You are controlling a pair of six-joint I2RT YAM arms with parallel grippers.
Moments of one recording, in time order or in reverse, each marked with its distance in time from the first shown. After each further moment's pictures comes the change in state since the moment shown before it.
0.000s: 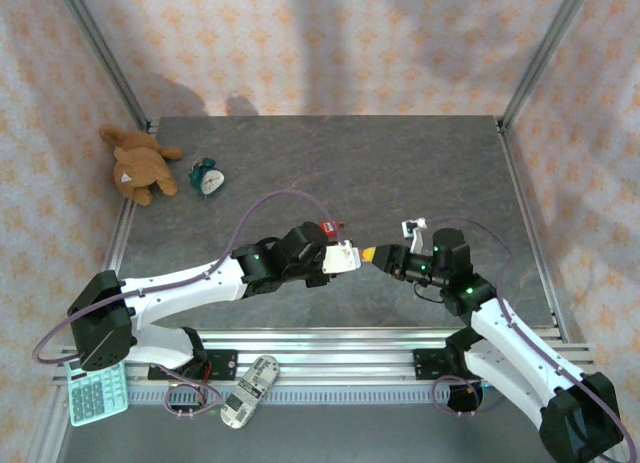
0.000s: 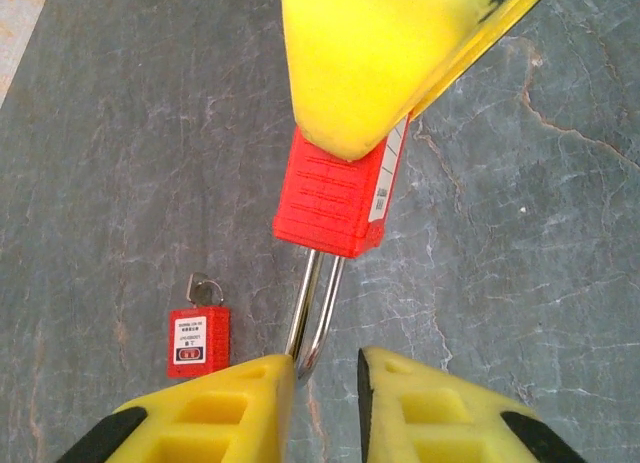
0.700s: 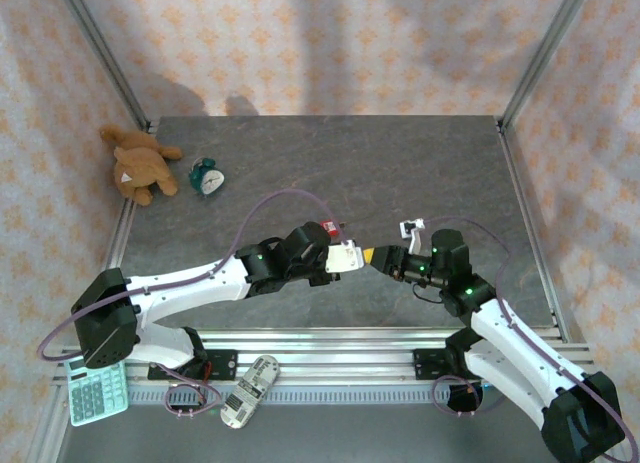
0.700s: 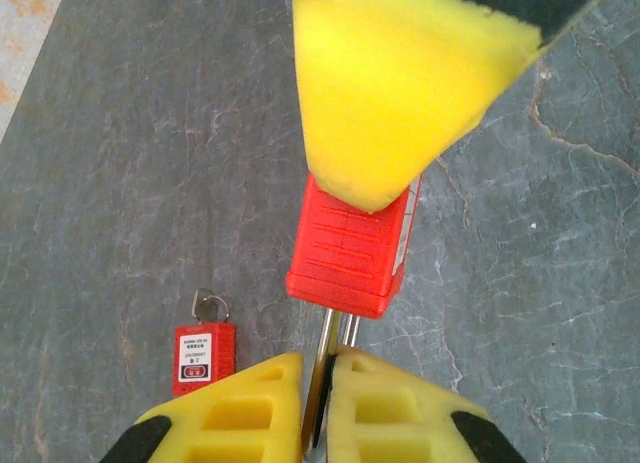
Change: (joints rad) left arm -0.001 0.023 0.000 0.044 -0.006 0.008; right arm 0.019 -0.005 -0.001 0.007 0.002 0.000
